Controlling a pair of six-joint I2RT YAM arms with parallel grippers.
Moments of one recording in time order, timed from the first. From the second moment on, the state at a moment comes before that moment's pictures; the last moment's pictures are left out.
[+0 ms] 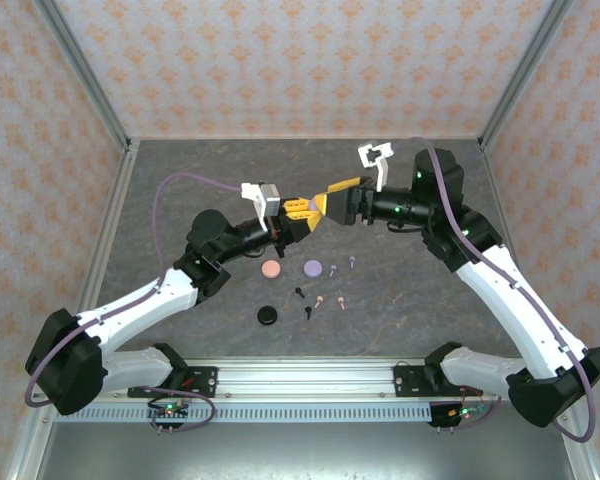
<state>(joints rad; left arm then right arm) -0.63 1.20 0.75 0.67 0.50 -0.31 0.52 1.12 1.29 -0.39 -0.72 0.47</state>
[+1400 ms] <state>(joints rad) -0.27 1.77 1.04 0.00 0.31 -0.53 0.35 1.10 1.11 -0.57 -0.20 0.81</state>
